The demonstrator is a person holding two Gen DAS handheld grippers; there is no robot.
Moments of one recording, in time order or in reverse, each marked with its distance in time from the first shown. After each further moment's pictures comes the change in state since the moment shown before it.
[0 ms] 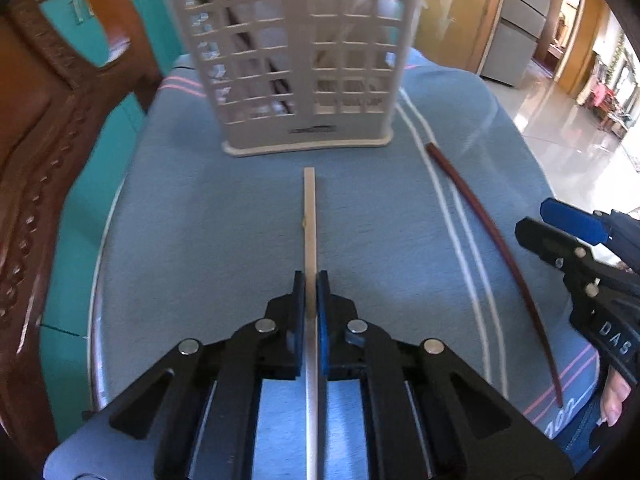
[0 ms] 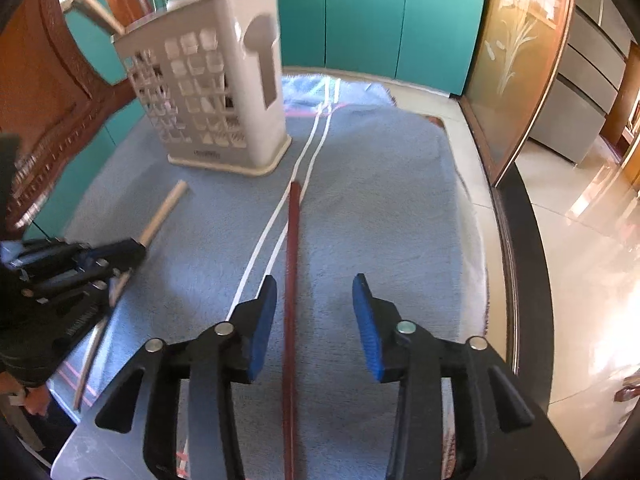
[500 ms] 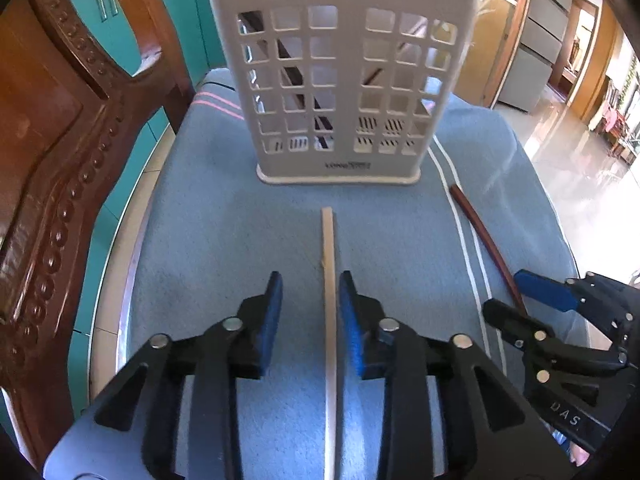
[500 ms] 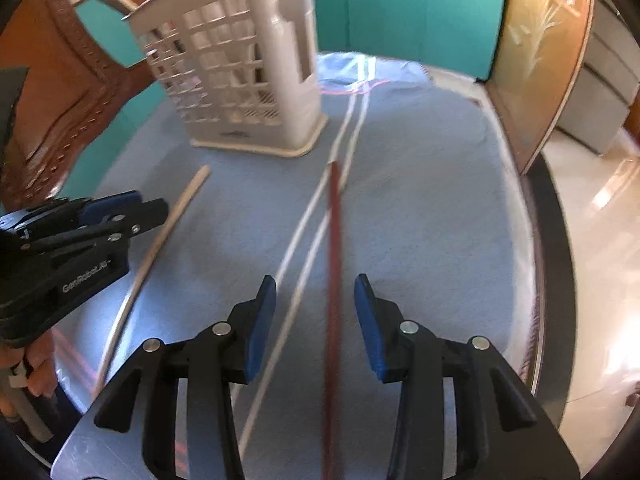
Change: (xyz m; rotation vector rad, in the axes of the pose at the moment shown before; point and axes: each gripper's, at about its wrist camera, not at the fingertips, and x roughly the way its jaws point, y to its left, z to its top) left arm -0.014 0.032 0.019 -0.067 -0.048 0.022; right arm 0.011 0.011 0.004 0.012 0.035 0.089
